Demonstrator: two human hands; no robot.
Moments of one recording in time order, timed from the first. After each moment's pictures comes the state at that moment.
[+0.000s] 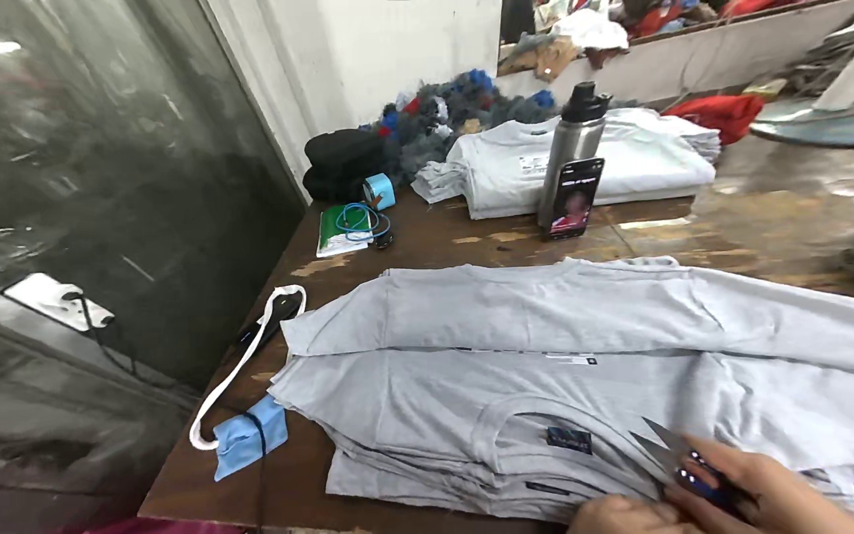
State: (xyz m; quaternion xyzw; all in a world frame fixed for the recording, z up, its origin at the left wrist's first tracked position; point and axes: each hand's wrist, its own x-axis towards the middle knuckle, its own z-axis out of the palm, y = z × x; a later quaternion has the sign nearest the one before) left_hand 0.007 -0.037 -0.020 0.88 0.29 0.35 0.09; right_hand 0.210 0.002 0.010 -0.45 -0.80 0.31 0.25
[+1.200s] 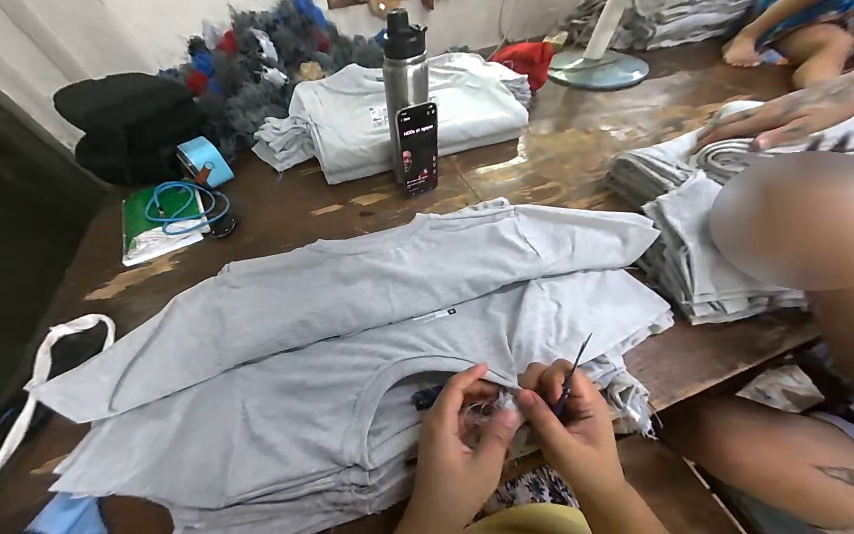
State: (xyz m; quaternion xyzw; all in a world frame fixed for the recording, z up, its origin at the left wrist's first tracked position) left_hand -0.006 0.002 -0.017 0.63 0.30 0.51 0.50; right_hand 0.147 -0.016 -0.034 -0.38 -0.54 0.33 0.68
